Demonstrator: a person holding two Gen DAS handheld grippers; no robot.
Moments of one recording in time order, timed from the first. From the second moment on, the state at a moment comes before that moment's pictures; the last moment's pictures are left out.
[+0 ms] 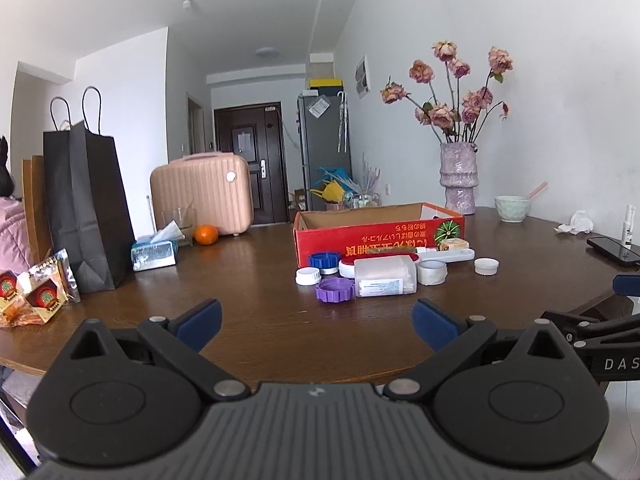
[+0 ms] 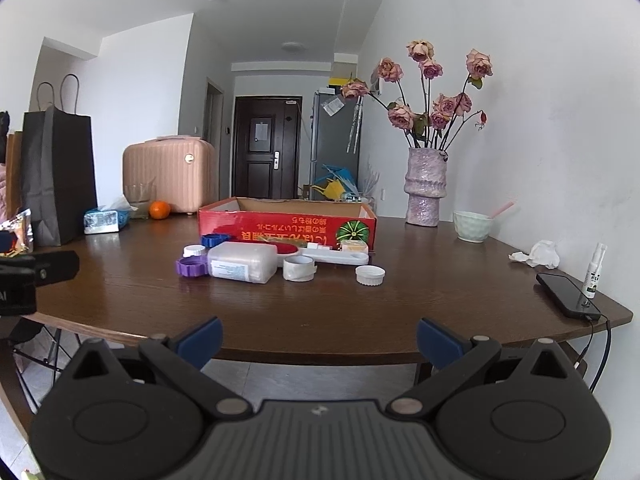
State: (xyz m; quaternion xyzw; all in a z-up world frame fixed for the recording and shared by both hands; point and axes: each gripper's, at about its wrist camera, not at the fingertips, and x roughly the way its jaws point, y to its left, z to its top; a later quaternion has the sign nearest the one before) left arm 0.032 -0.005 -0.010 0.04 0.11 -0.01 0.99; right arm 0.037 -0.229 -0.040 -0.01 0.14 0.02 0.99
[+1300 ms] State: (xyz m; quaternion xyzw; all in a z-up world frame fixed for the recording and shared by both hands) left arm 0.289 -0.005 -0.047 0.05 0.31 -0.10 0.94; right arm 0.326 -0.299 -0.056 0.02 0.30 0.05 0.95
